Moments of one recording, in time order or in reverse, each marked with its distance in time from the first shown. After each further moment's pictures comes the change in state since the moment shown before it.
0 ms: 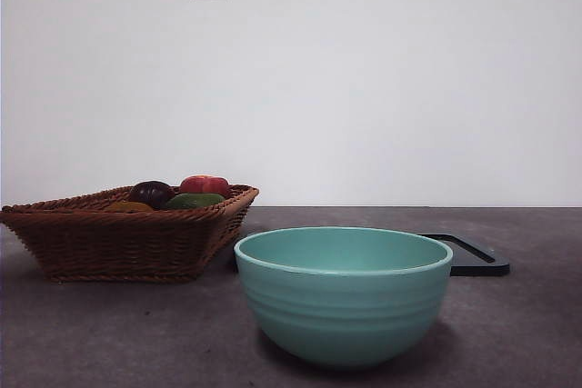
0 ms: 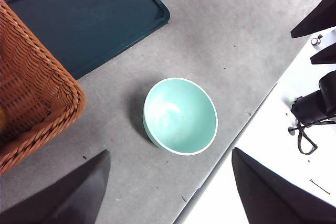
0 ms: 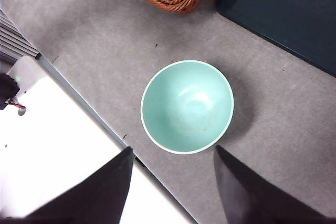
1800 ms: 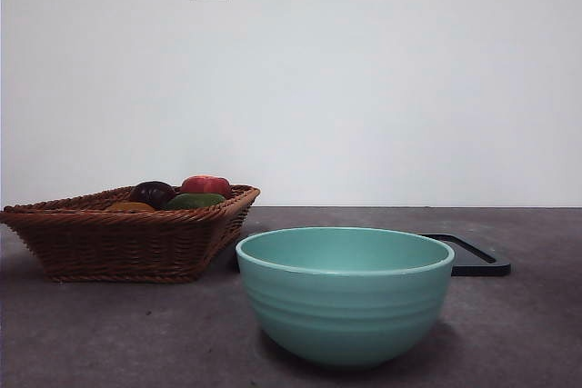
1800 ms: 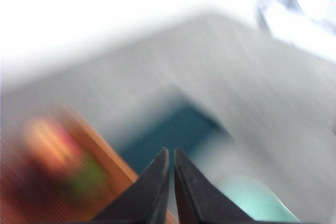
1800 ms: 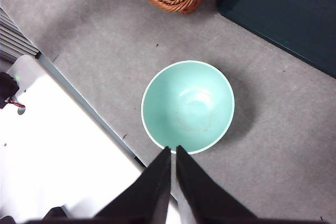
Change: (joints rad) left arm 0.160 -0.176 -0.053 0.470 -0.056 0.067; right arm 0.000 0.000 0.000 0.000 0.000 -0.007
